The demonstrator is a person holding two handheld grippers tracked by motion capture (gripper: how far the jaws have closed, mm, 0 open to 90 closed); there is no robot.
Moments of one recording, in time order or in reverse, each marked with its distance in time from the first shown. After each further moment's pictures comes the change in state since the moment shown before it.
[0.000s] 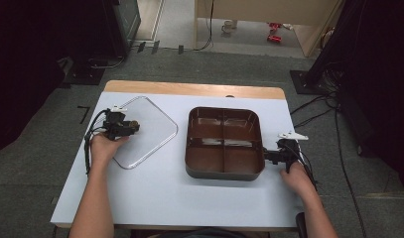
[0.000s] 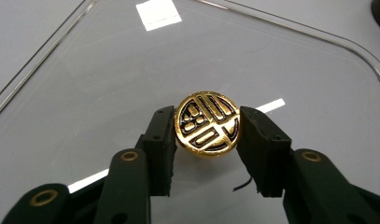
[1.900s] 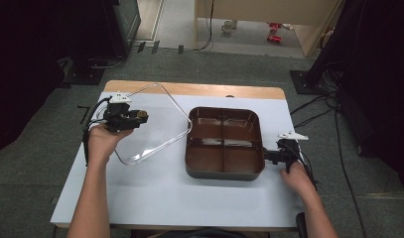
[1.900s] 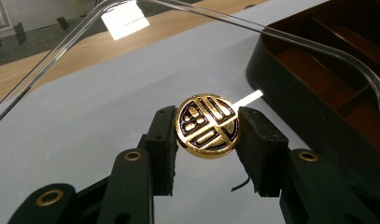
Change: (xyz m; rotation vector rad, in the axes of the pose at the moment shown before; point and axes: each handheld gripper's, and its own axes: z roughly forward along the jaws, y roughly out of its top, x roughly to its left) left arm -0.057 0.050 -0.071 -0.114 -0.123 0.137; right arm 0.000 0.000 0.000 -0.001 0.000 0.000
